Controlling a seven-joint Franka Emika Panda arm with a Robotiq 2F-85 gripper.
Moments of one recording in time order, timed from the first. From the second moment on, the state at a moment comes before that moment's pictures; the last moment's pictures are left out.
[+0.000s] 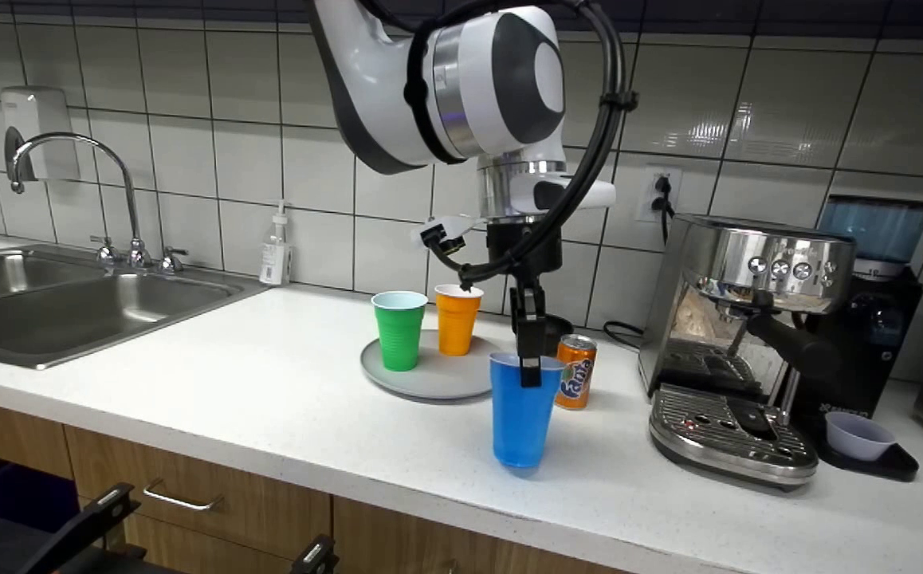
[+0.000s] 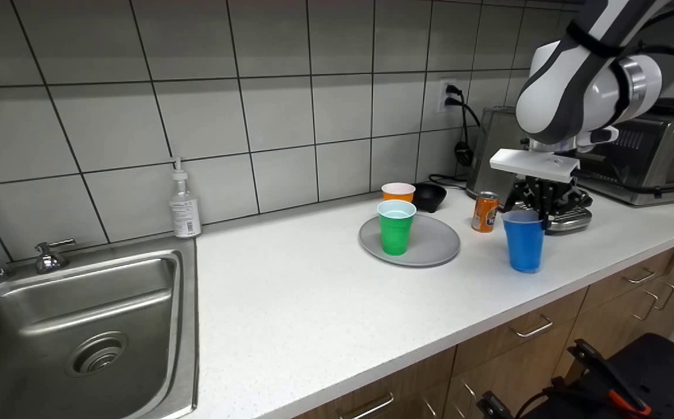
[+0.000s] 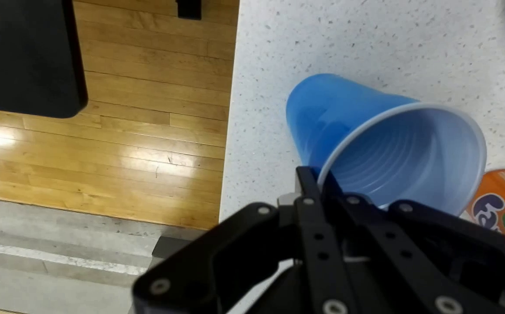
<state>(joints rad) -0.16 0.07 -0.37 -2.51 -0.34 2.60 1.14</state>
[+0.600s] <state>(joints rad) -0.16 0.01 -0.30 -2.52 -0.33 2.61 1.13</state>
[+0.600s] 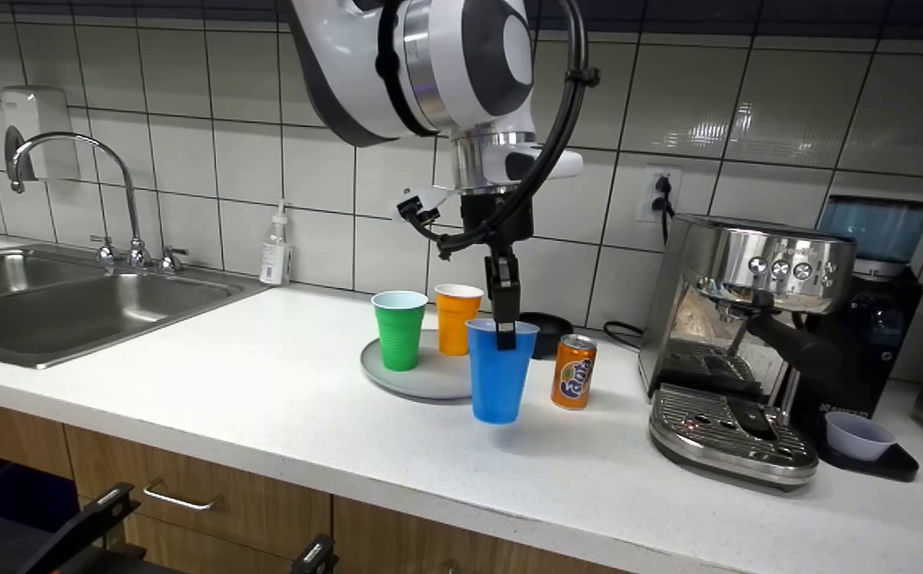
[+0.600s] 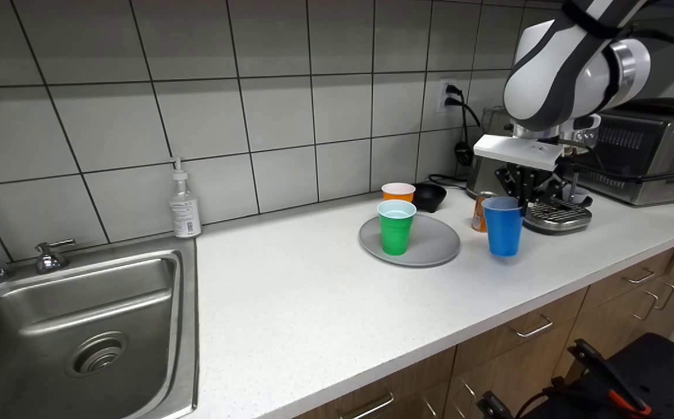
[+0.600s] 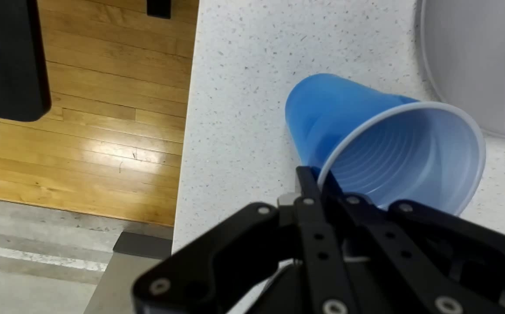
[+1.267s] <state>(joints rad) -0.15 0.00 -0.21 -2.51 -0.21 2.64 1.04</state>
